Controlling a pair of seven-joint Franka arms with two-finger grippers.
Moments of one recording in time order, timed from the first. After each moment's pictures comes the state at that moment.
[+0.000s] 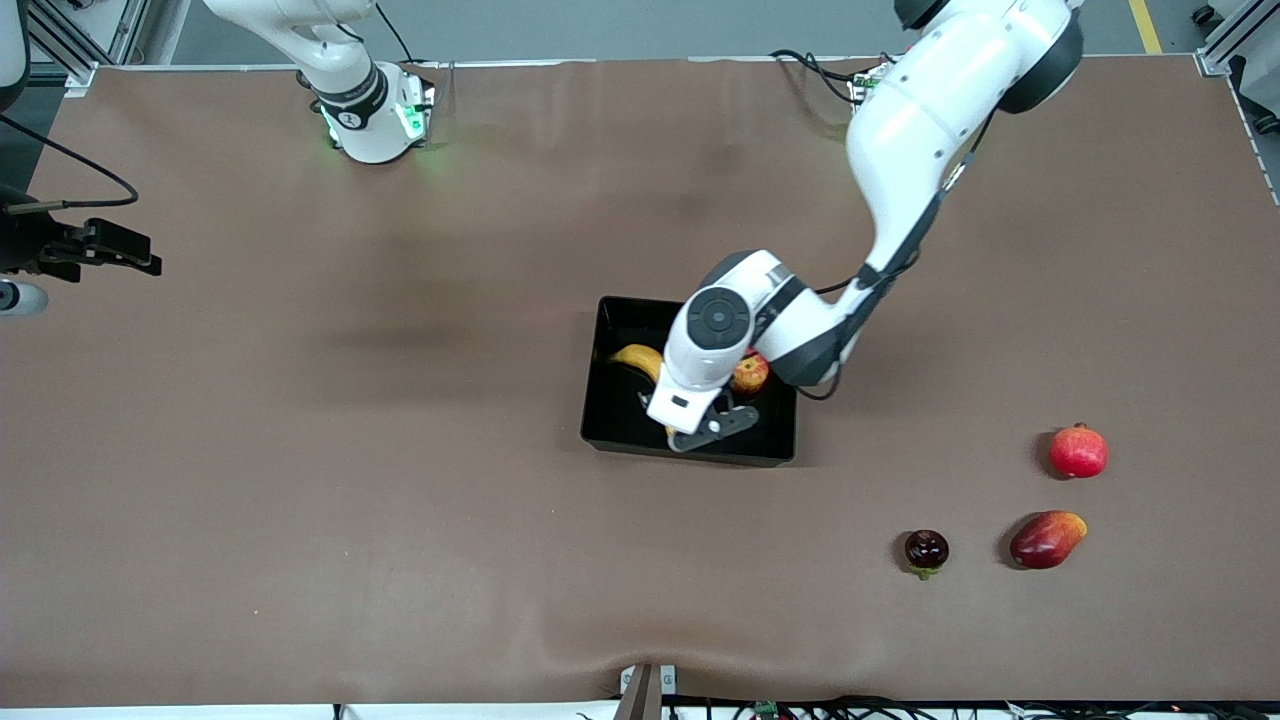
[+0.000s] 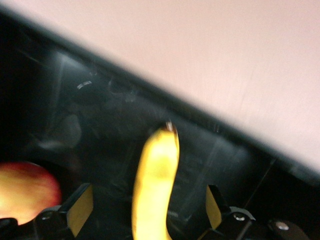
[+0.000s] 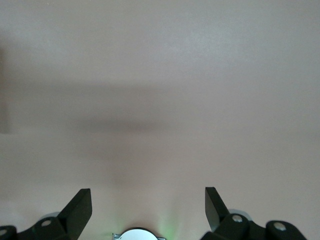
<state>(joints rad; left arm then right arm) -0.34 0.80 -0.41 -1.37 0.28 2.19 -1.16 0.00 0.02 -0.12 -1.63 0.01 1.50 -0.18</state>
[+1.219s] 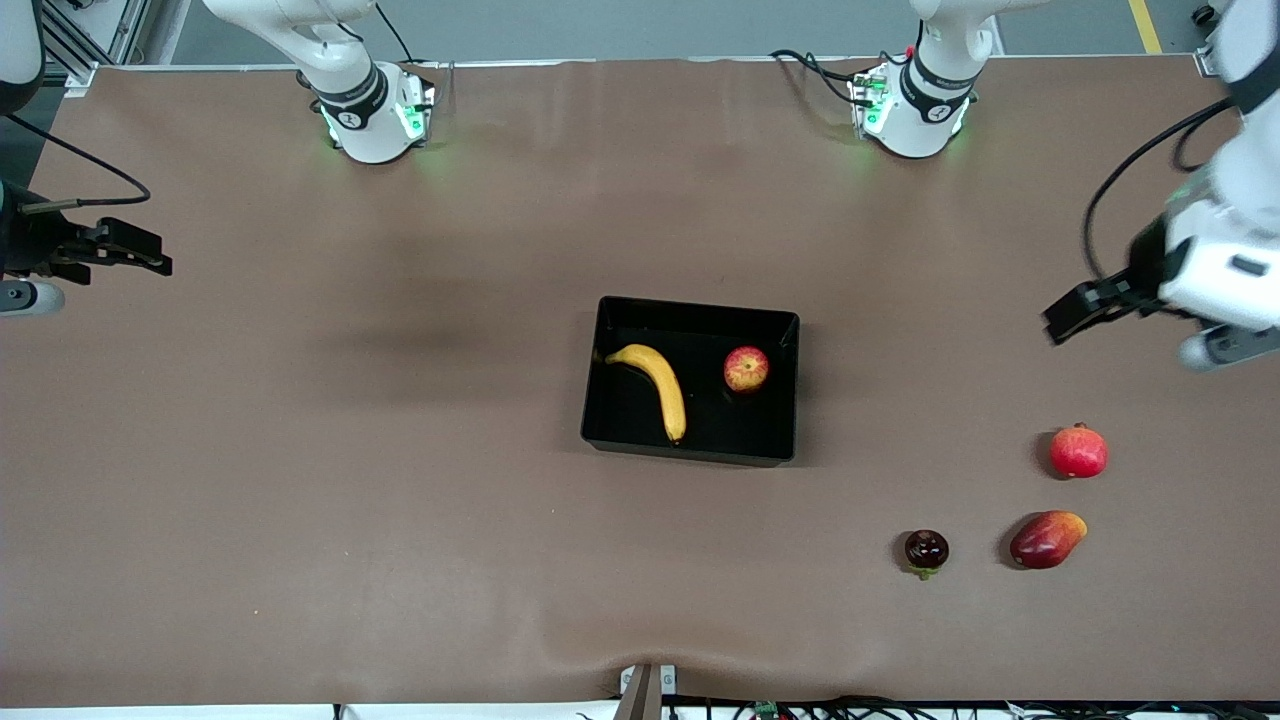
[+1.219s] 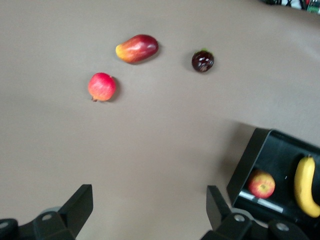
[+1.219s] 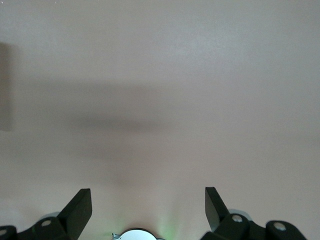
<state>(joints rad) 0.22 0.16 -0.41 -1.37 0.13 1.53 -0.42 0.03 0.02 -0.12 -1.63 0.01 1.50 -0.19</state>
